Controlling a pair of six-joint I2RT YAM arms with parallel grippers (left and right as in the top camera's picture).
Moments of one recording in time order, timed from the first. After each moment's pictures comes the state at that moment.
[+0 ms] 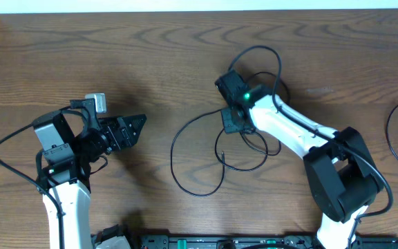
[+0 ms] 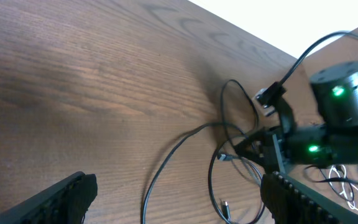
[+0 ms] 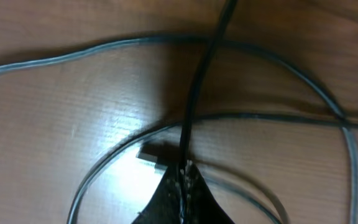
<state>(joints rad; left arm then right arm) 0.37 1.07 0.69 -0.43 0.89 -0.07 0.59 1.95 1.31 -0.70 0.07 0.42</state>
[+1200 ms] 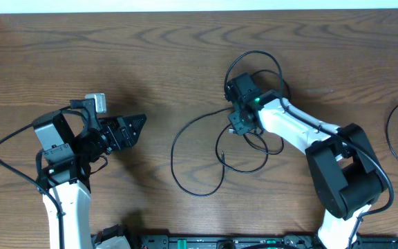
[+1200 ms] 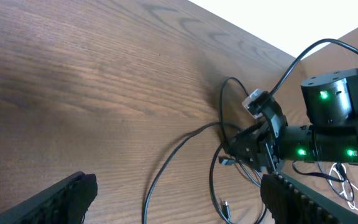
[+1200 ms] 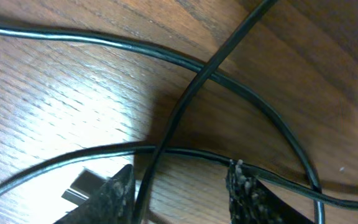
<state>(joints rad) 0.37 1.07 0.69 -0.42 0.89 -0.07 0.52 1.95 1.22 -0.56 0.07 0.01</state>
